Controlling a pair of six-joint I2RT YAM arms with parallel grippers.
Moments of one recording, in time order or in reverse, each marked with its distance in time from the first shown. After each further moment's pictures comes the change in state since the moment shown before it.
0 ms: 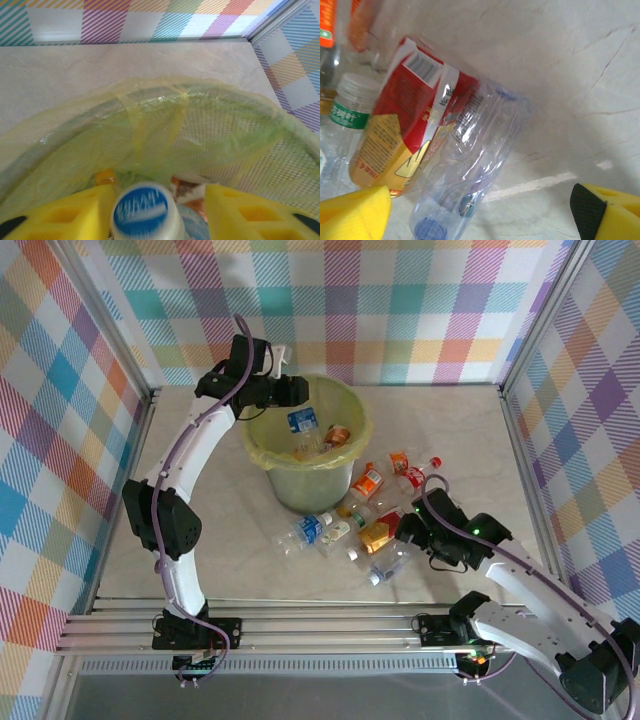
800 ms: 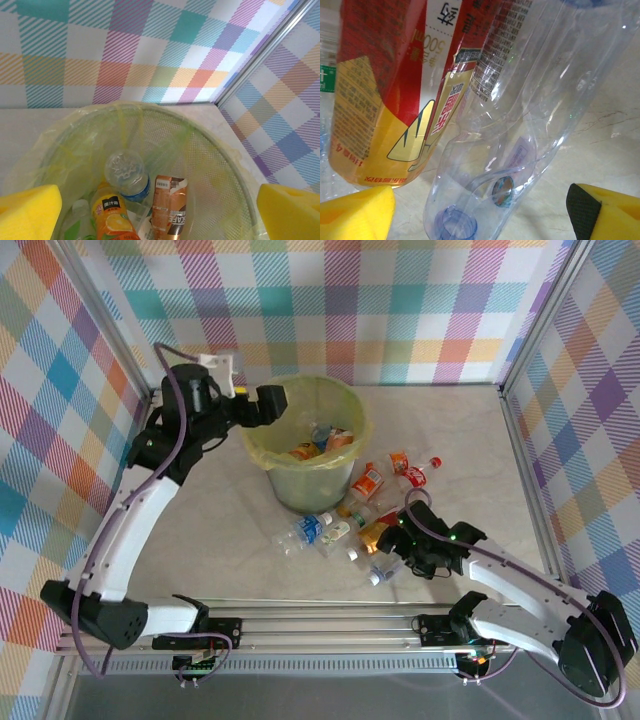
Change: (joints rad) left arm -0.024 -0.617 -0.483 0.235 -0.116 -0.066; right arm 0.073 0.092 -0.155 0.236 -0.169 0.175
